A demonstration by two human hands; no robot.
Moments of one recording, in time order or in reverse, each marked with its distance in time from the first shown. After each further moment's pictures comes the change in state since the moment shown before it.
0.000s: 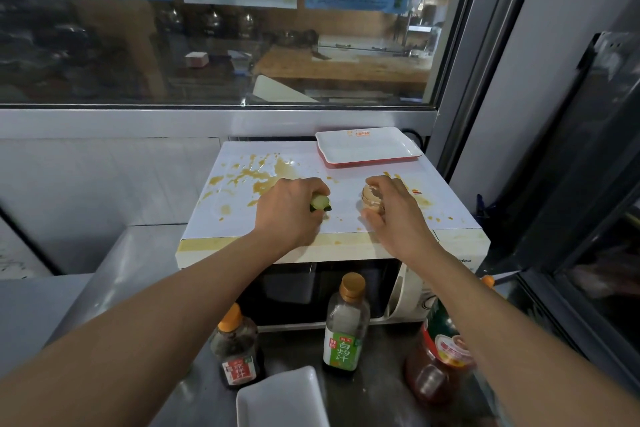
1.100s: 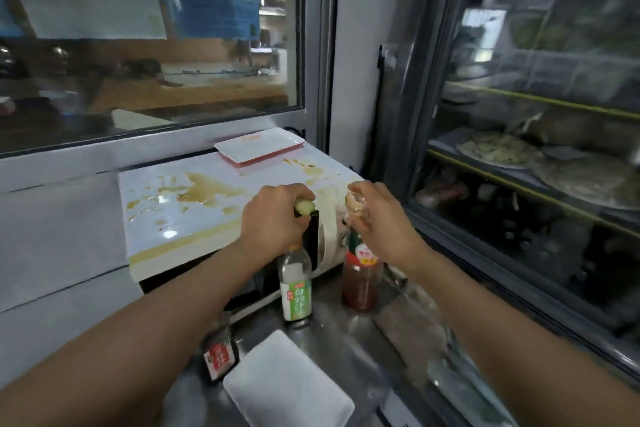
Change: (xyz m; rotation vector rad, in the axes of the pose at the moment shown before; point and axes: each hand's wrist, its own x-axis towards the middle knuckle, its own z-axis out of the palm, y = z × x) left_hand -0.082 0.034 -0.028 -0.193 -0.111 0.456; right_hand -0.166 -0.079 -0.057 -0.203 0.265 0.233
